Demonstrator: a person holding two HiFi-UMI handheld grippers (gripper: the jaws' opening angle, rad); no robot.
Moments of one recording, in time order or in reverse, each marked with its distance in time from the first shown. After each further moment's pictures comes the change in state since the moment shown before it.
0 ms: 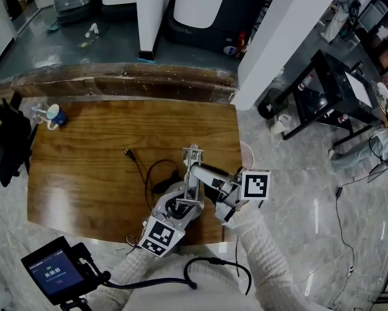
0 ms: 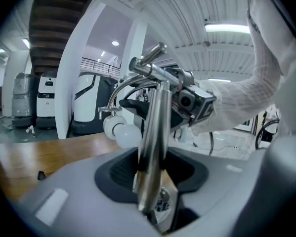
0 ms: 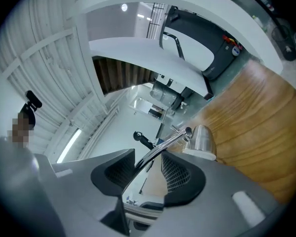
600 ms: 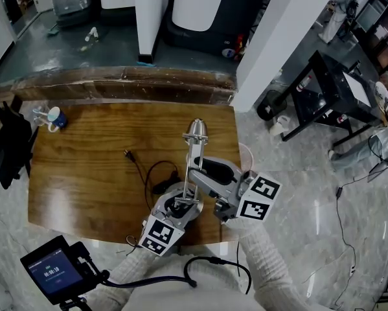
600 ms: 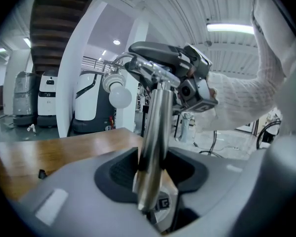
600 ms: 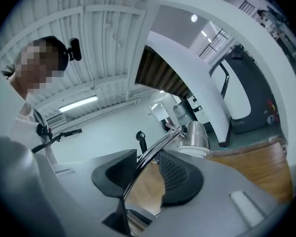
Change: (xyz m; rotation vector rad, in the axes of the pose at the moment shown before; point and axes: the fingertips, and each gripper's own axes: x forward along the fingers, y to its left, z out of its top) left arm 0.004 0.004 -0.003 -0.013 0.011 0.007; right arm -0.005 0.063 0.017 -0.634 -0.067 -0.007
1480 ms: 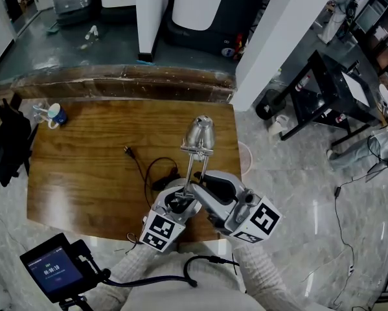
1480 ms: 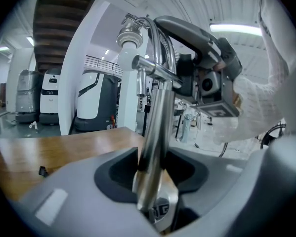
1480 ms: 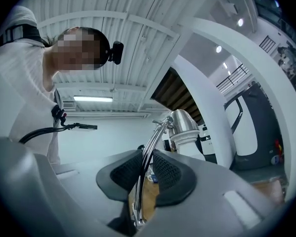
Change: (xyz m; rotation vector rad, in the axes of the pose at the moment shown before) left arm 0.004 0.006 0.001 -0.027 0.006 0.017; right arm -0.016 0.055 0.015 -0.288 -0.208 0.001
